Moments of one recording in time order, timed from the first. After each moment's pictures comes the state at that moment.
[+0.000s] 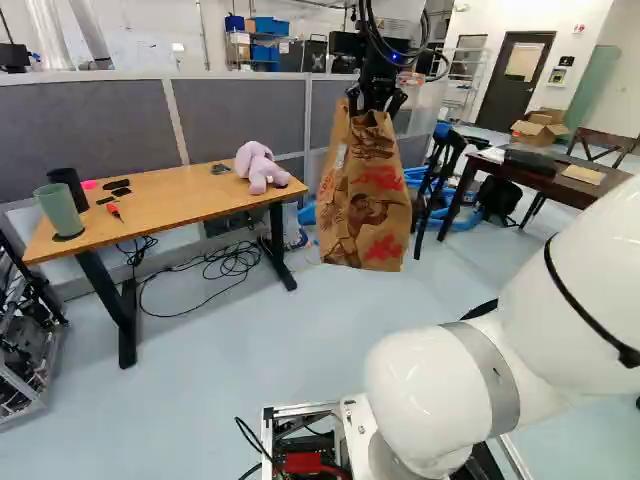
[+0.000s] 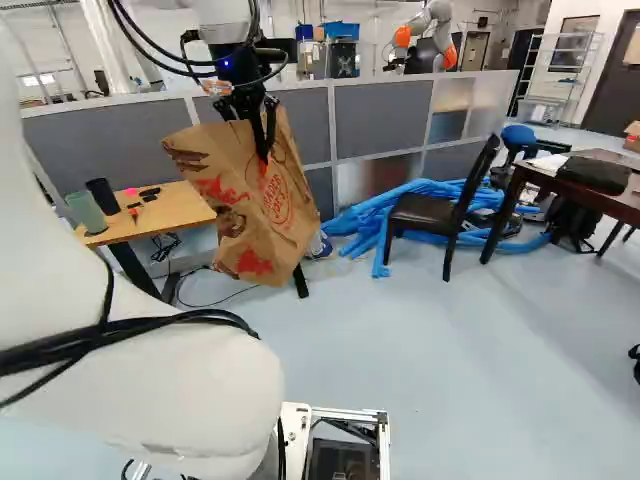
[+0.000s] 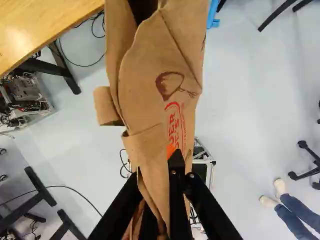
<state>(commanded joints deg) 2.8 13.4 -66.9 1.2 -69.8 2.6</state>
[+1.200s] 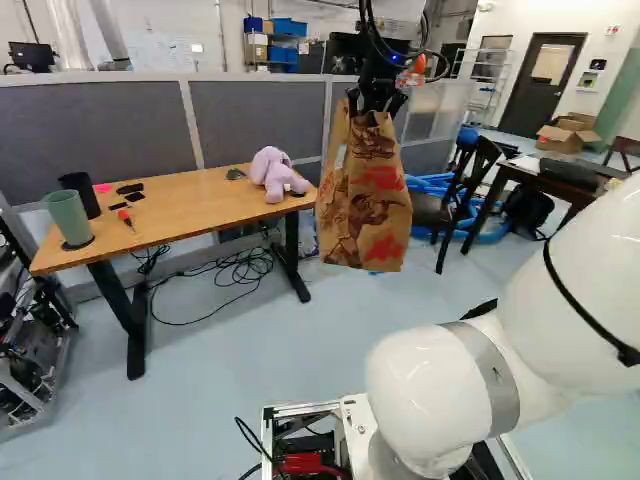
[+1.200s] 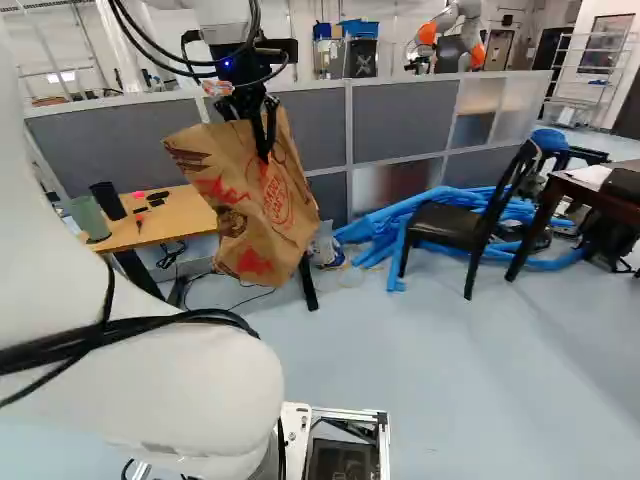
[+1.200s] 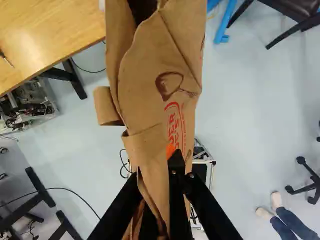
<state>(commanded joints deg) 2.8 13.4 -66.9 1.2 -69.8 2.6</state>
